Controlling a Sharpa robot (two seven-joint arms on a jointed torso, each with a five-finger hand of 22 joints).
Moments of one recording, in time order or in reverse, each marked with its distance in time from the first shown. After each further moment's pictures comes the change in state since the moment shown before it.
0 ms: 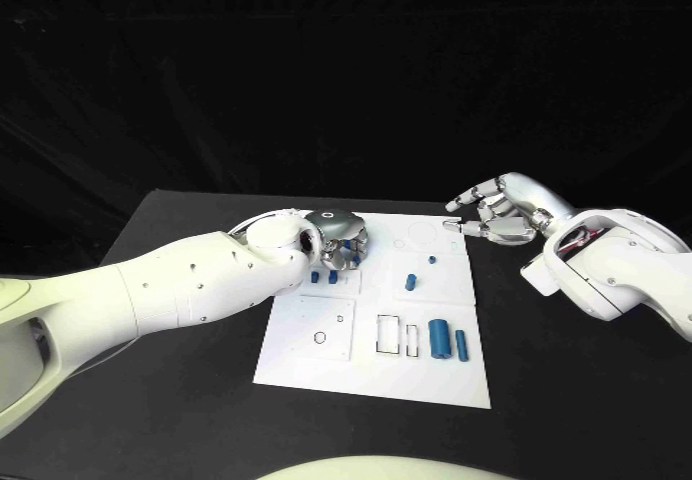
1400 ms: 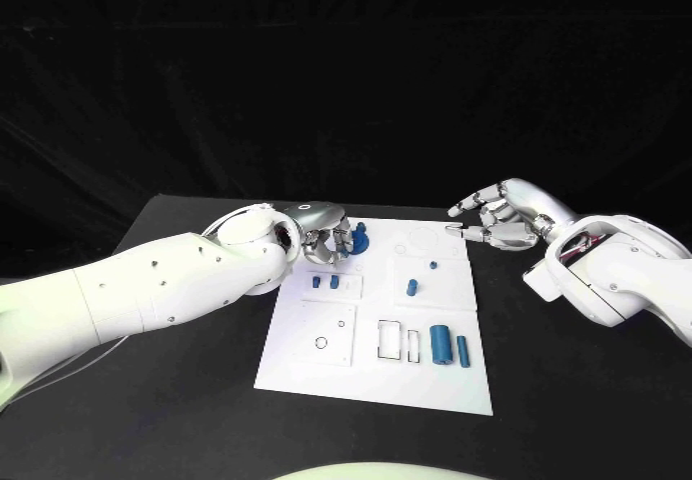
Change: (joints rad) left arm -0.001 -0.118 0.050 0.106 0.113 -0.037 -0.024; left_hand -0.024 0.024 0.106 -0.093 -0.067 0.063 -0.004 -0.035 -0.008 0.096 -0.015 -0.058 0.016 0.027 -0.012 0.035 0.008 -0.015 0.054 -0.014 0.105 0.135; right arm 0.000 -0.003 0.000 -0.002 0.000 0.000 0.000; right_hand 0.004 0.004 -0.003 0.003 0.000 0.000 0.000 0.004 -0.001 0.000 0.000 0.000 0.001 0.000 0.000 0.000 0.001 0.000 0.000 0.000 0.000 0.000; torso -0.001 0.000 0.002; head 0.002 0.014
